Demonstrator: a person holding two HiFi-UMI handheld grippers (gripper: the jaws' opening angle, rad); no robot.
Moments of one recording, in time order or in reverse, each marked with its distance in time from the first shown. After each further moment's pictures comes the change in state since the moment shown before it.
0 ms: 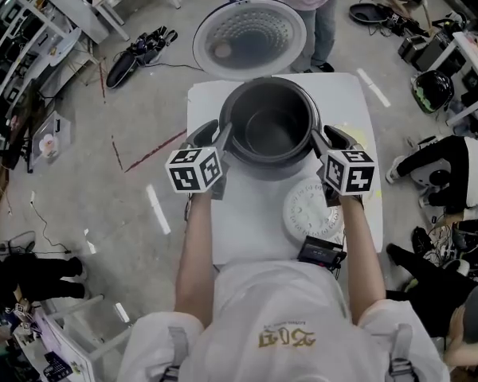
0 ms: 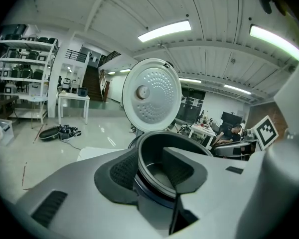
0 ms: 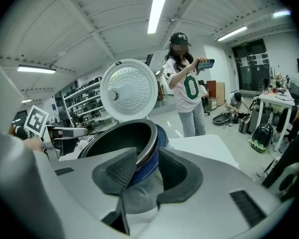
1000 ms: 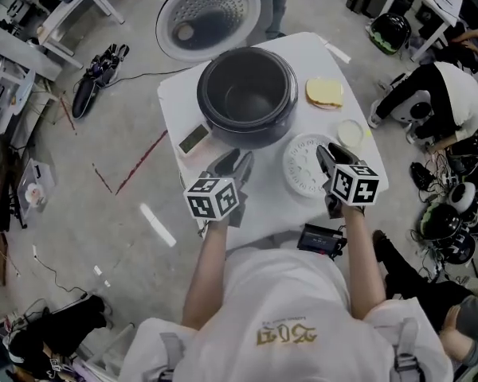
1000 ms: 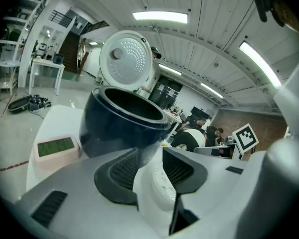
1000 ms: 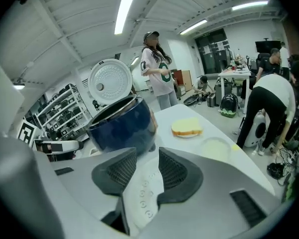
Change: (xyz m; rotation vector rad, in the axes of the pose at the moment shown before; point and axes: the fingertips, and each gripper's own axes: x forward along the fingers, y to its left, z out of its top) left arm -0.067 -0.076 -0.122 -0.065 0.214 -0.356; right arm -0.109 0.025 -0.137 0.293 0.036 -0.249
